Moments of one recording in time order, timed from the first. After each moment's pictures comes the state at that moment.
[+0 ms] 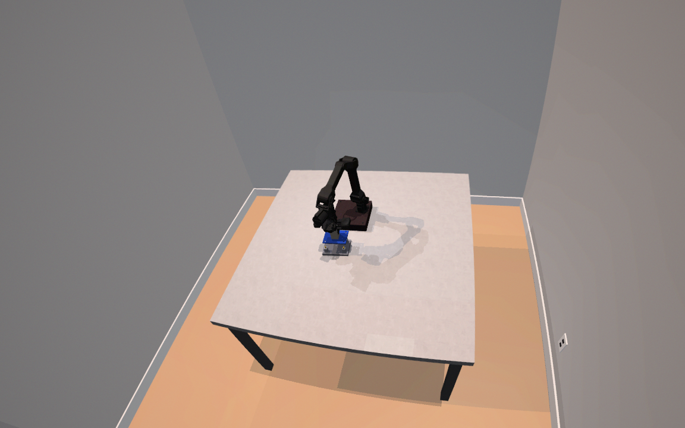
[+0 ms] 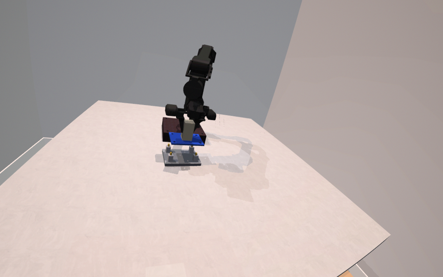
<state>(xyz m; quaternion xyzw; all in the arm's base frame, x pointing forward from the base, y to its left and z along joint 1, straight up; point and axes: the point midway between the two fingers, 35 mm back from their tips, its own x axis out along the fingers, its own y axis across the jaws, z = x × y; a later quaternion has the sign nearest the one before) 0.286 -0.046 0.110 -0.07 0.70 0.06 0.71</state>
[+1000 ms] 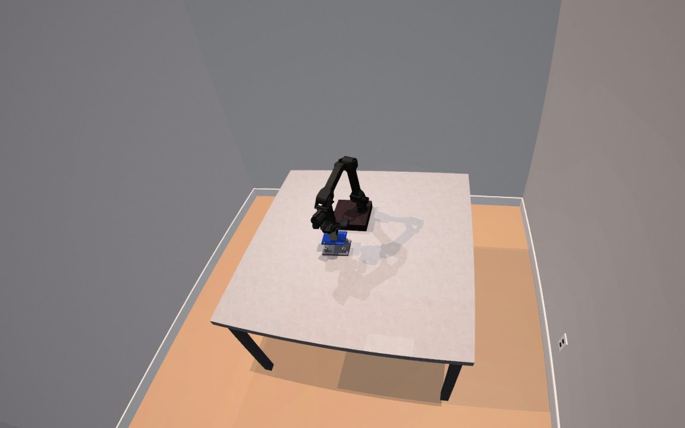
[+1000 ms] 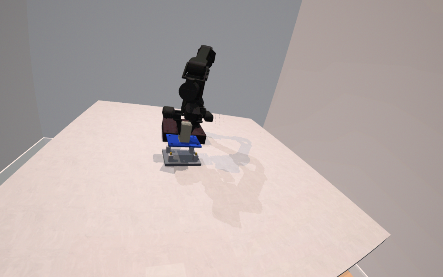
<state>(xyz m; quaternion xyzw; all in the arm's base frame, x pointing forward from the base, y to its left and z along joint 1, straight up) 0.287 -0.056 0.101 -0.08 0.69 0.07 0.71</state>
